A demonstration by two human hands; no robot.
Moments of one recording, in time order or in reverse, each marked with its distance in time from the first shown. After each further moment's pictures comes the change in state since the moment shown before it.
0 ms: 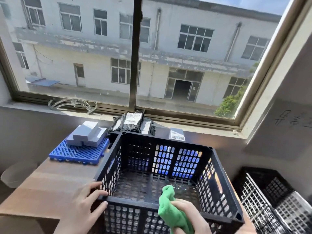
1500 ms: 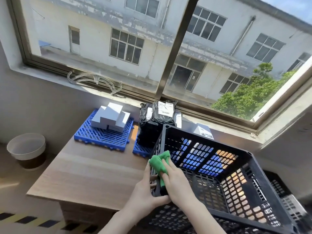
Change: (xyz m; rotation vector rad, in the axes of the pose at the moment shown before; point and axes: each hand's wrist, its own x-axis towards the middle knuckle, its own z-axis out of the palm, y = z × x) left_hand 0.044 -0.058 -0.016 -0.849 -0.452 -0.359; right_hand 0.159 -0.064 0.223 -0.403 -0.332 0.219
